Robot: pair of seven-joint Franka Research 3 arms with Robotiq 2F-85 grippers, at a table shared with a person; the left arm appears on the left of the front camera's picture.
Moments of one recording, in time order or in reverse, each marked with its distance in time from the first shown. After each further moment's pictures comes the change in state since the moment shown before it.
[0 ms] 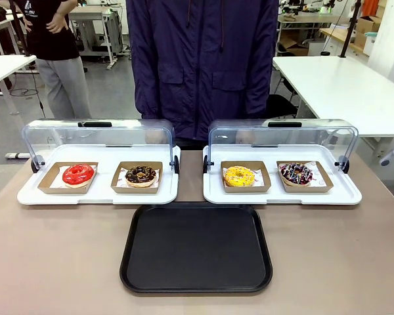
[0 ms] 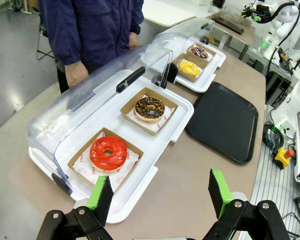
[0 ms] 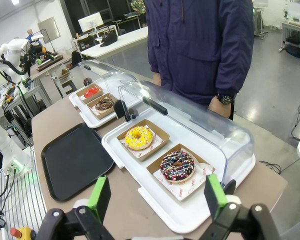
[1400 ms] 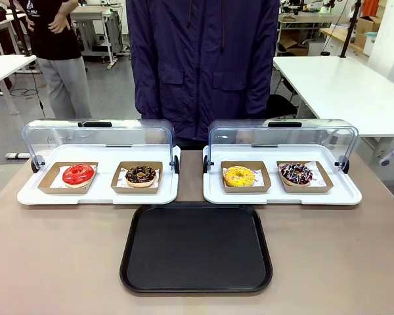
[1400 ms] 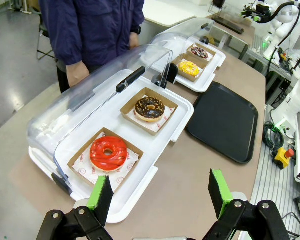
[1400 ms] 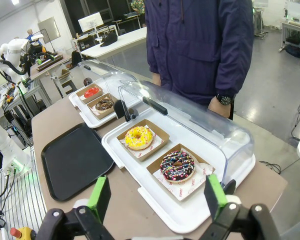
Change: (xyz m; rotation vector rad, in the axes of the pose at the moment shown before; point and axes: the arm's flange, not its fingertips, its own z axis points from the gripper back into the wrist) left arm 0.000 0.000 0.000 0.000 0.000 0.000; right arm 0.000 0.000 0.000 0.000 0.000 0.000
